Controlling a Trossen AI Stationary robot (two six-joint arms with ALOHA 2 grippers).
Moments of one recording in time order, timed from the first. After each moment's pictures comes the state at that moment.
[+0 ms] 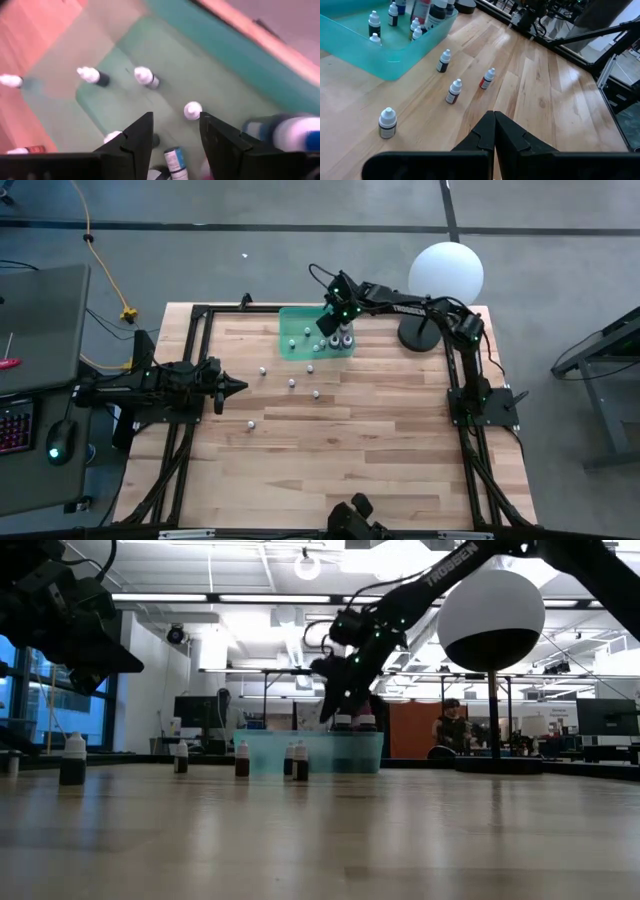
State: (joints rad) left arm 0.00 0.01 0.17 -0.47 -0.15 -0.48; right arm -0.59 2.06 1.61 -0.47 -0.17 0.28
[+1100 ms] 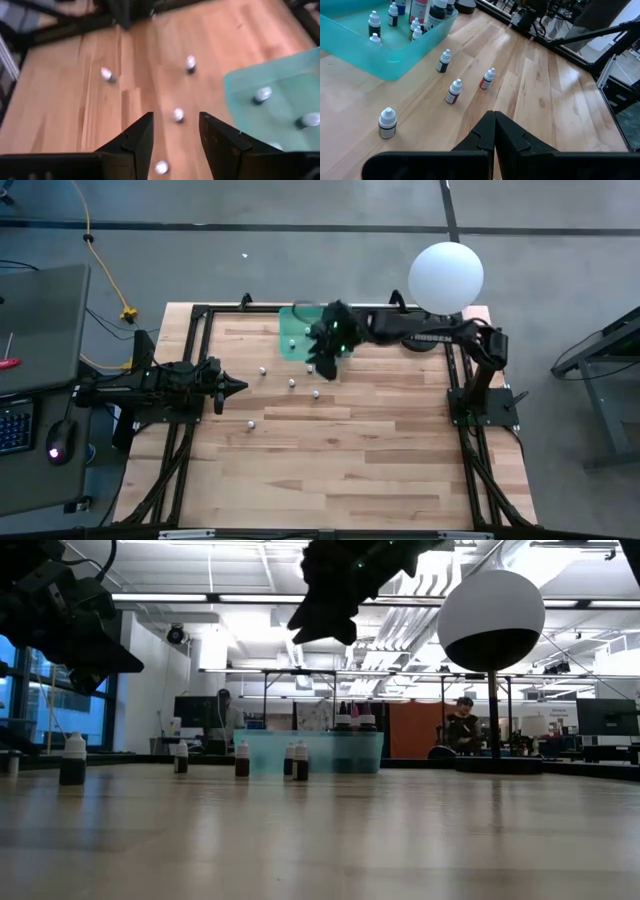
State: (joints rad) left arm 0.00 0.01 0.17 -0.47 -0.15 -0.48; right arm -0.27 1.81 1.55 -0.43 -0.27 0.08
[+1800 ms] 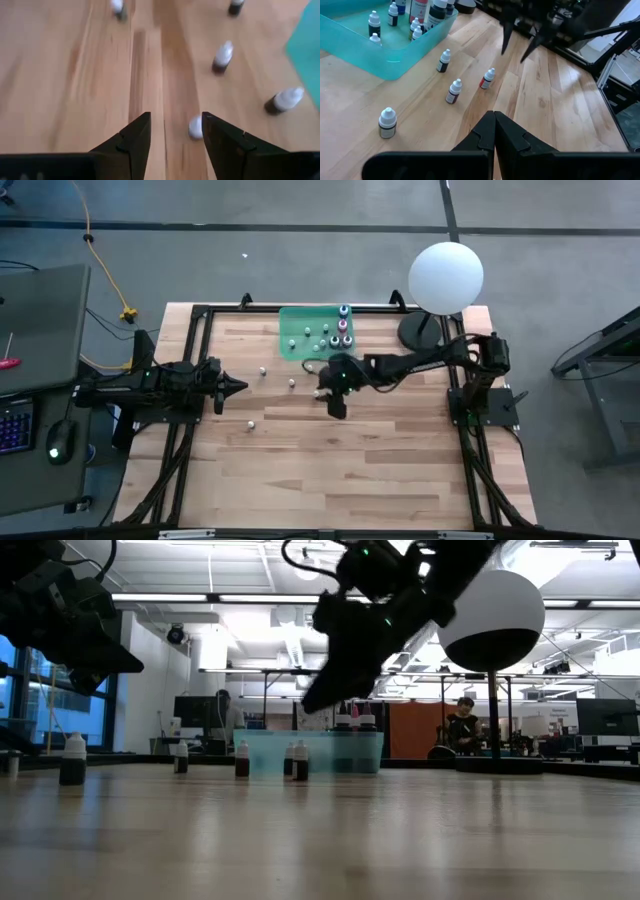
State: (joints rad) left arm 0.00 0.01 0.17 -0.47 -0.15 -0.48; right arm -0.09 1.81 1.10 0.00 -0.14 0.08
